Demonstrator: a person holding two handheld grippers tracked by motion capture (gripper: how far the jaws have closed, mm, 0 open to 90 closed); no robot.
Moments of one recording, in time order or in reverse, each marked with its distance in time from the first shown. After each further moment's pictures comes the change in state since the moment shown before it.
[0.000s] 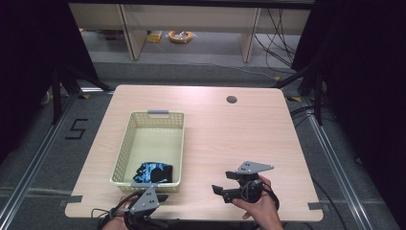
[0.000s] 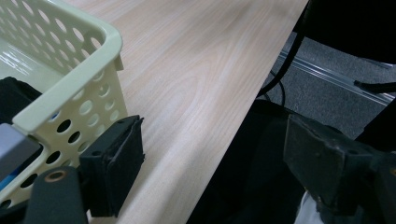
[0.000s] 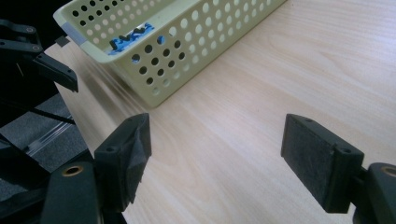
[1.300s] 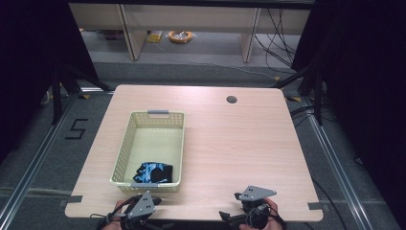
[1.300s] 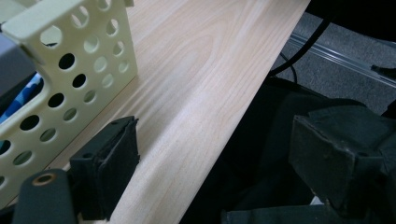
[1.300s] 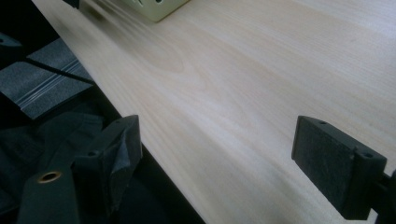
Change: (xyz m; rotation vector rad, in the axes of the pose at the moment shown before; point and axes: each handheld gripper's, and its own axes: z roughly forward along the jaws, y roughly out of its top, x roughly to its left) left arm 0.008 -0.027 0.003 0.057 0.036 0.023; right arm 0.014 -0.059 -0.012 0.106 -0.070 -0.079
